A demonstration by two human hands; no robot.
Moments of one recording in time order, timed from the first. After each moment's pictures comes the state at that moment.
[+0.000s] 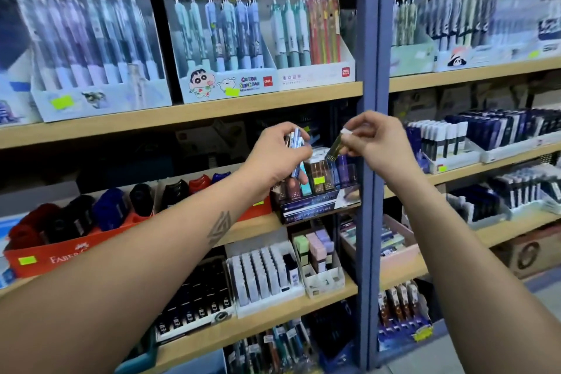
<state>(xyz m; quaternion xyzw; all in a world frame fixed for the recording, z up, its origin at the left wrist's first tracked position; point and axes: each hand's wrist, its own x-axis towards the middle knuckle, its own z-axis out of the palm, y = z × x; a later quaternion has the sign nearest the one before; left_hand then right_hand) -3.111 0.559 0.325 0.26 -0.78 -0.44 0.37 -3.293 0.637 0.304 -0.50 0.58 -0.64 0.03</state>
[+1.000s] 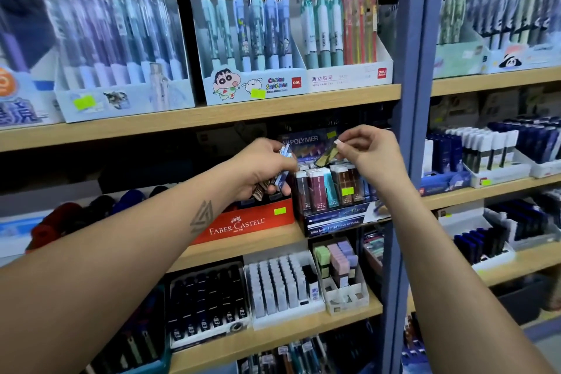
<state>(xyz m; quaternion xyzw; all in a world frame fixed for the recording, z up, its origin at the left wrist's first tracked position) -3.081 0.493 0.331 0.37 -0.76 -0.45 0.29 -3.271 0.578 0.295 -0.48 0.58 -0.65 0.06</state>
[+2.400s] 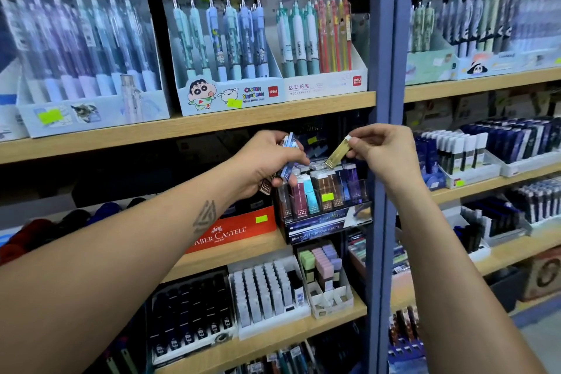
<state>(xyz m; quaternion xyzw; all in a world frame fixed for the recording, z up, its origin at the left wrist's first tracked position) -3.112 0.513 0.347 0.28 -0.77 -0.49 0.31 -3.304 0.604 0.308 -0.42 0.58 -0.70 0.04</state>
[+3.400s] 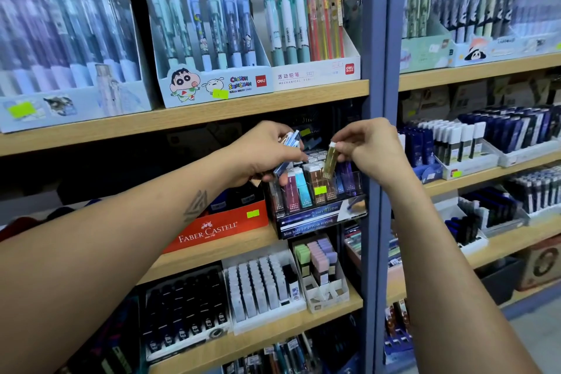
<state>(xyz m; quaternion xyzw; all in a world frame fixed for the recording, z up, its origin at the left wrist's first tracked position) -3.123 0.508 0.348 0.29 -0.85 -0.38 0.23 -3.305 0.604 0.308 -0.49 0.65 -0.58 0.00</state>
